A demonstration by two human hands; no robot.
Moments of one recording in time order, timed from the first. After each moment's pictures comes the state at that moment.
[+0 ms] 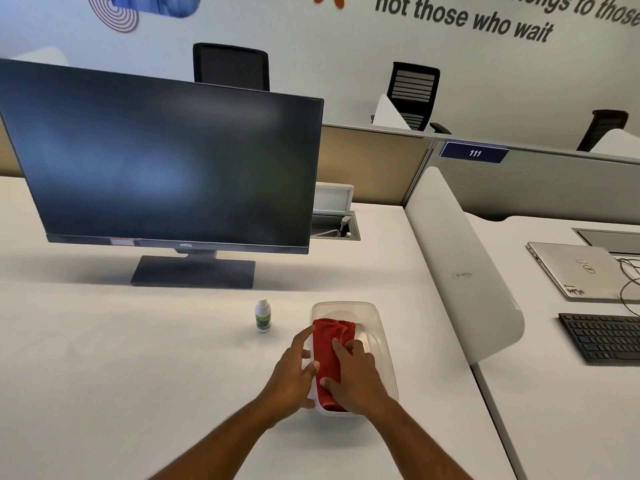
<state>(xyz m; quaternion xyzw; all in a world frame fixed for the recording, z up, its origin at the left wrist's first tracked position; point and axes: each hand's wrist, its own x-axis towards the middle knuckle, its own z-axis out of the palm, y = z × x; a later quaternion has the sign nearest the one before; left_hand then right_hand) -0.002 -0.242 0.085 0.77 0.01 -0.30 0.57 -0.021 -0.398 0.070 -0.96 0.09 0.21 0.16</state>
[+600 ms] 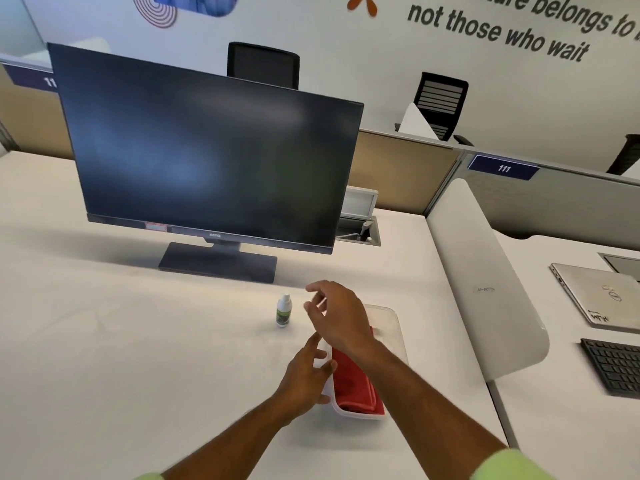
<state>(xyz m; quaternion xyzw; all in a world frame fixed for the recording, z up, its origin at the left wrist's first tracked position) -0.008 -0.236 0.092 0.75 0.07 -0.29 0.59 0.058 -0.329 0.146 -0.96 0.02 0.03 0.29</state>
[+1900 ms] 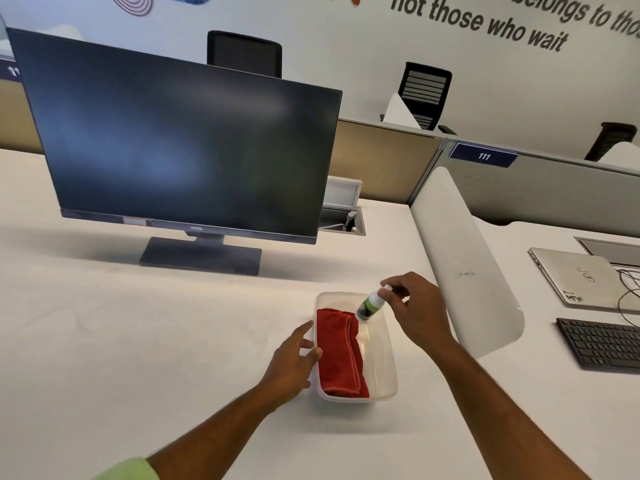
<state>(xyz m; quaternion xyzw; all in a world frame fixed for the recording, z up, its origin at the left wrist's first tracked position) -0.011 -0.236 0.093 0.77 0.04 -0.28 0.58 0.017 -0.483 0.162 -0.94 0.05 -0.13 0.31</state>
